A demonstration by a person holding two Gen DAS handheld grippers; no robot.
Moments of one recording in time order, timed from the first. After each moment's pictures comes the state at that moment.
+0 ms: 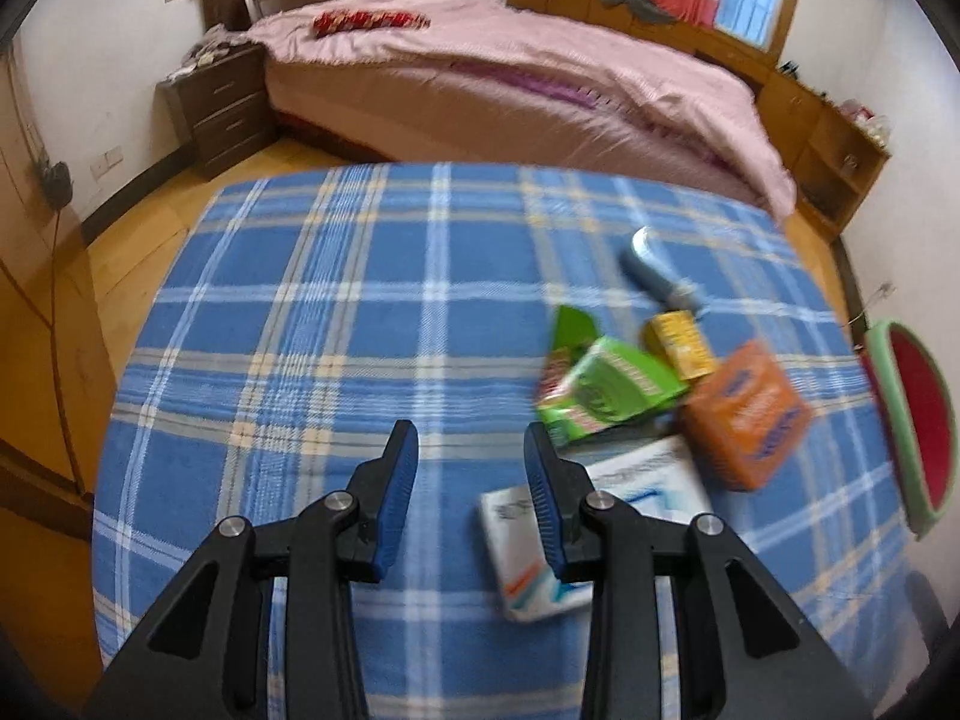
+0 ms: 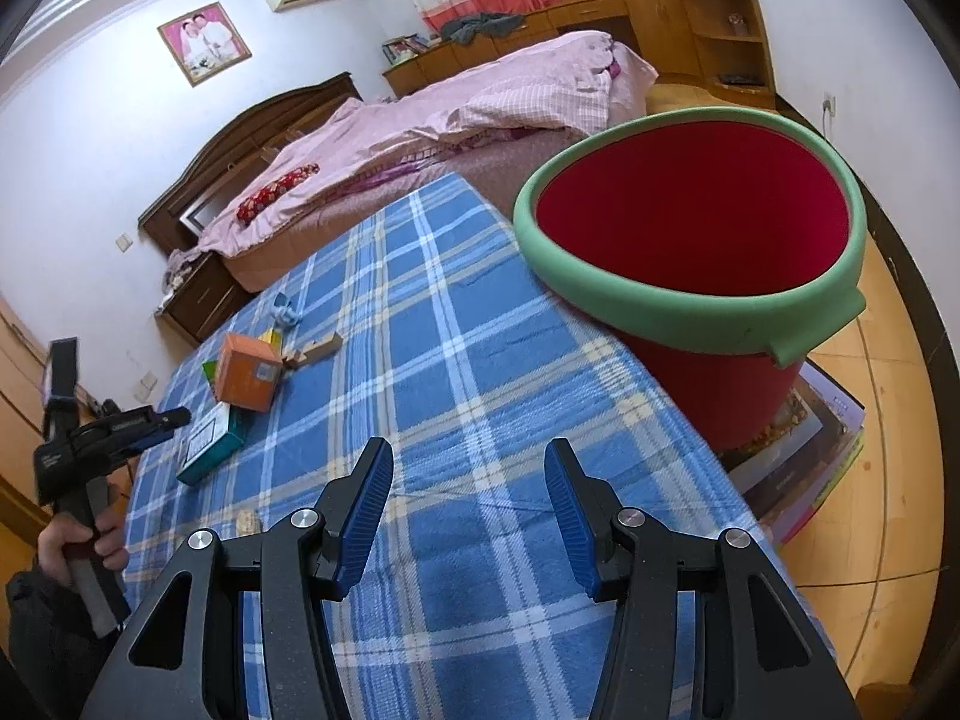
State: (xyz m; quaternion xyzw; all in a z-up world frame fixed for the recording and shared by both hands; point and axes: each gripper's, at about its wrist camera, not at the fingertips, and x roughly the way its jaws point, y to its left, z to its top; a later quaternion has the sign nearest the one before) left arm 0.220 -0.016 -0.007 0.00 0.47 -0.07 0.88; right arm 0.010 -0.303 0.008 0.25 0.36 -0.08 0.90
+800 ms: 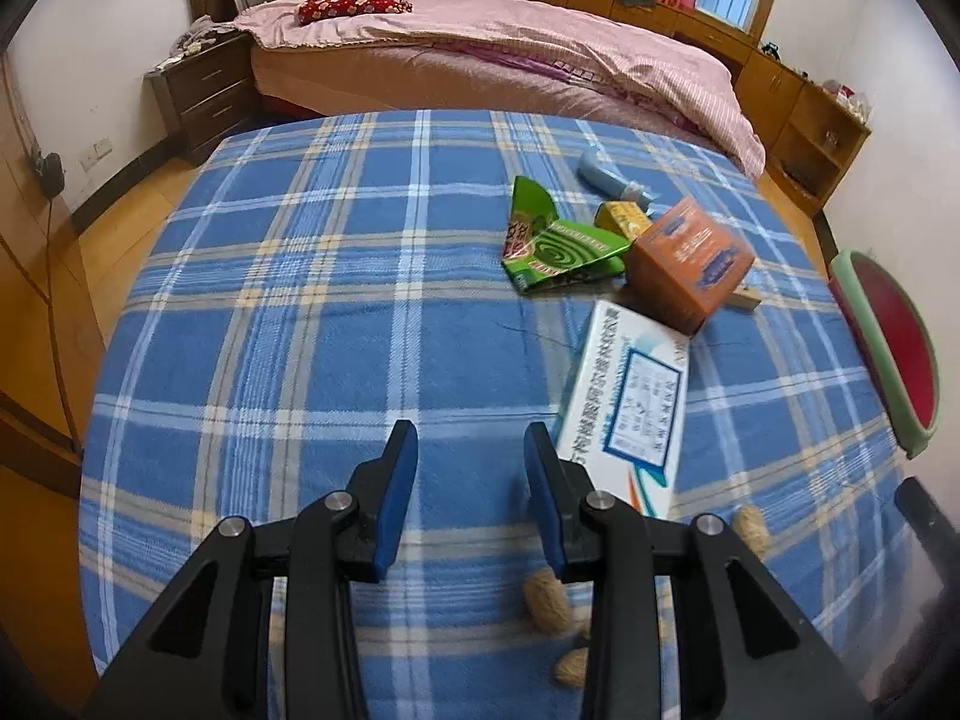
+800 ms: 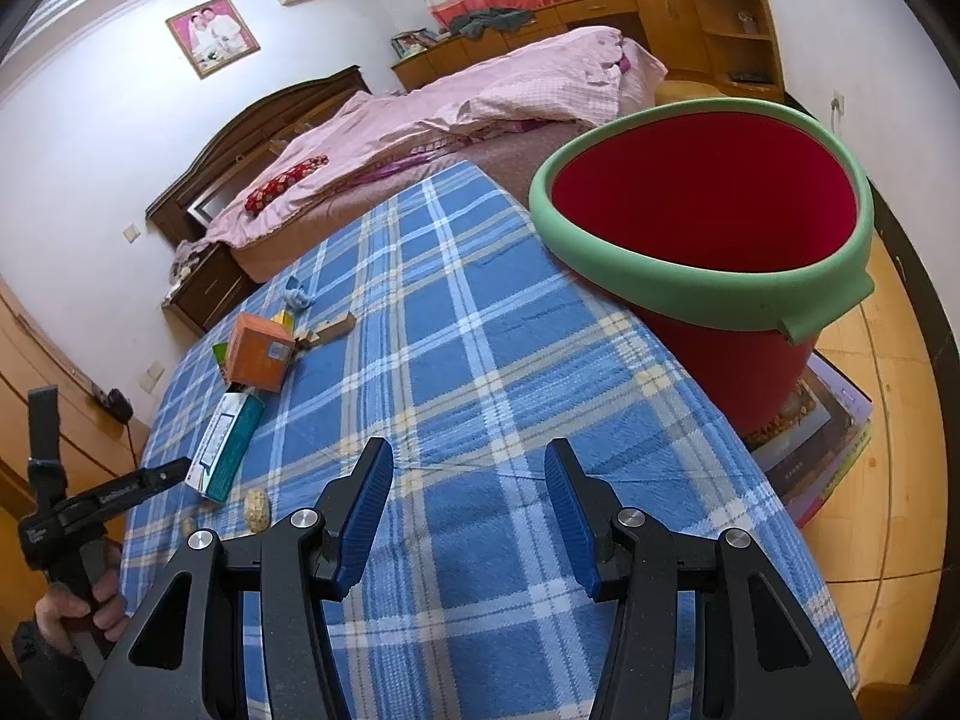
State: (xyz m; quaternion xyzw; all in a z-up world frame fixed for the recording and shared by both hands) left arm 0.144 -0.015 -0.009 -0.01 0.48 -0.10 0.87; right arm 0.006 -0.296 0.003 0.25 0.37 -0.07 0.89
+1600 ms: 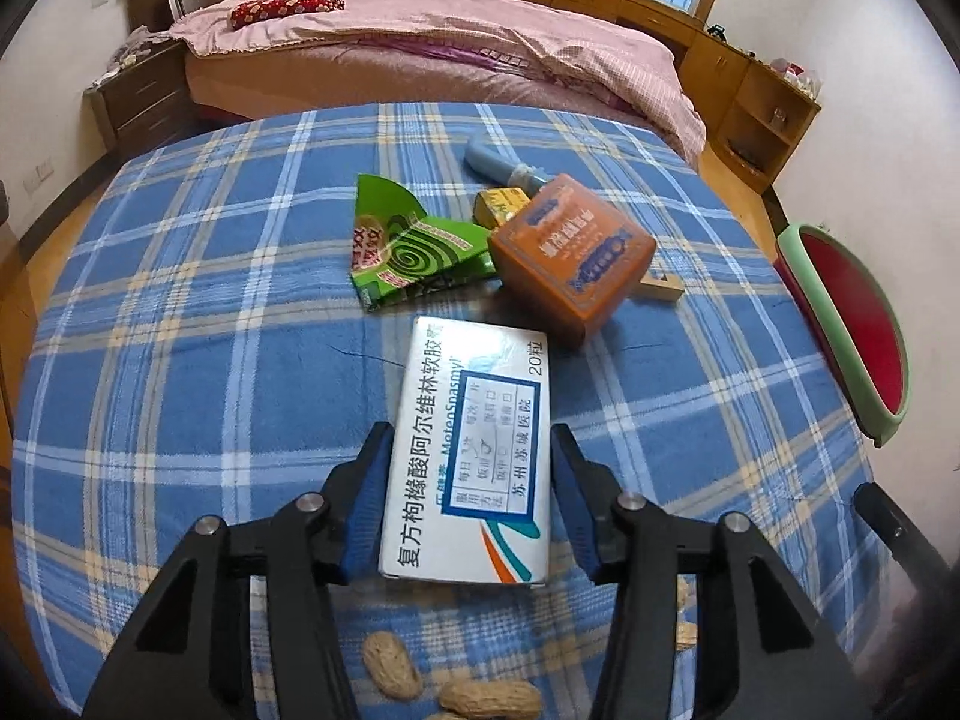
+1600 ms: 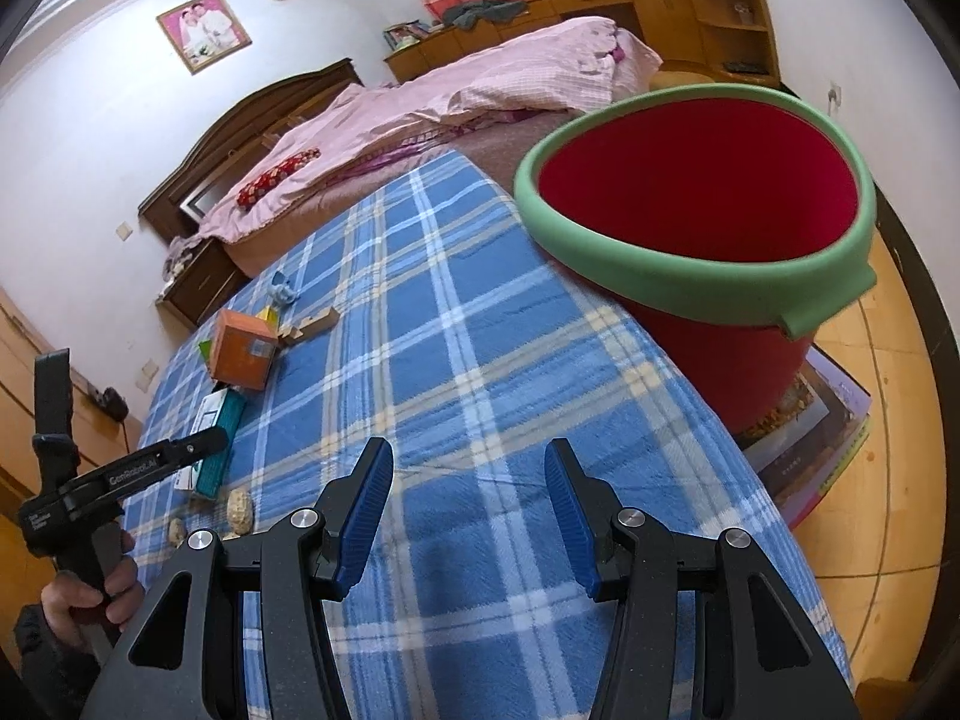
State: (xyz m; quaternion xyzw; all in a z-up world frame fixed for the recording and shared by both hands) left arm 0.158 -0.065 -0.018 0.00 0.48 -0.17 0.86; right arm 0.012 -0.301 -0.001 0.25 0.38 -0.07 0.89
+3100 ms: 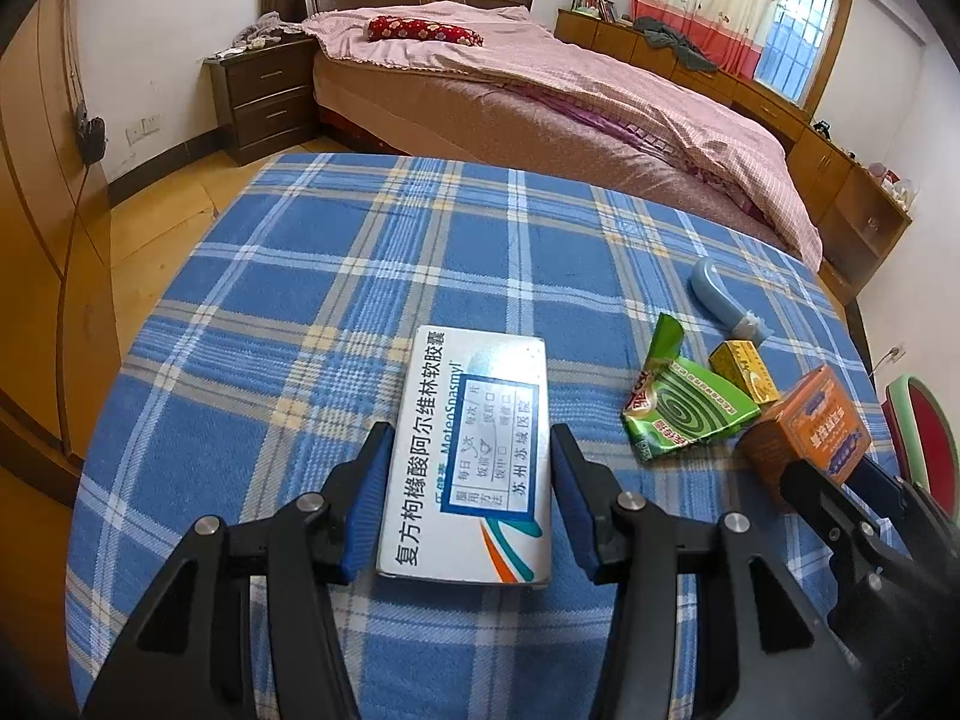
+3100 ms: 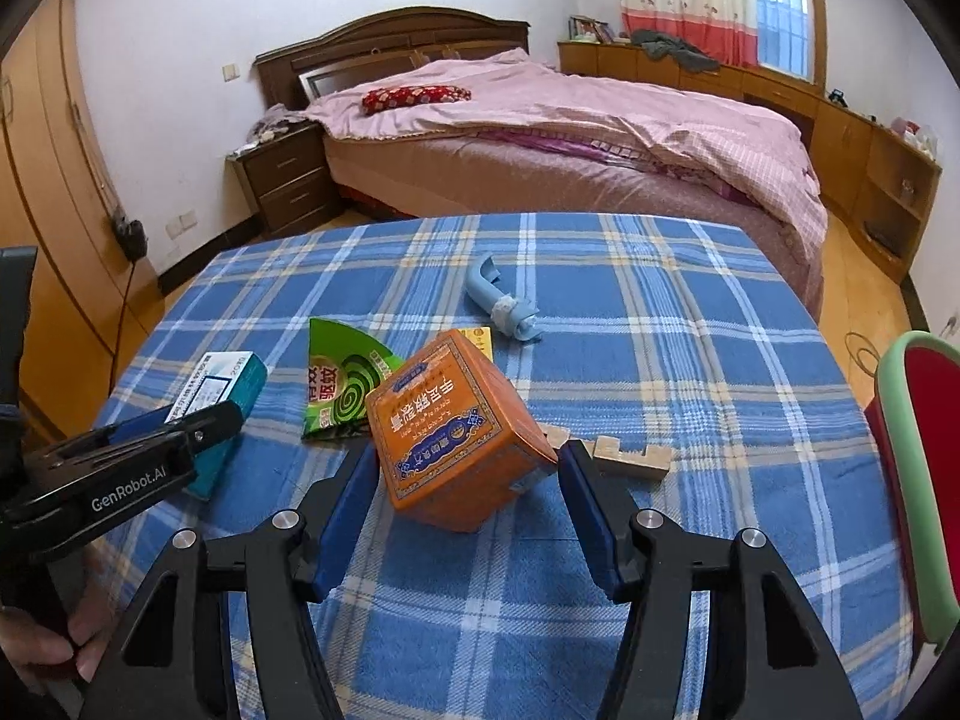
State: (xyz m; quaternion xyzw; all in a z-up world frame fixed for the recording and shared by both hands) left arm 0.215 0.018 -0.025 -0.06 0.44 -0.04 0.90; right arm 0.183 -0.150 -0.001 0.04 0.39 0.04 0.92
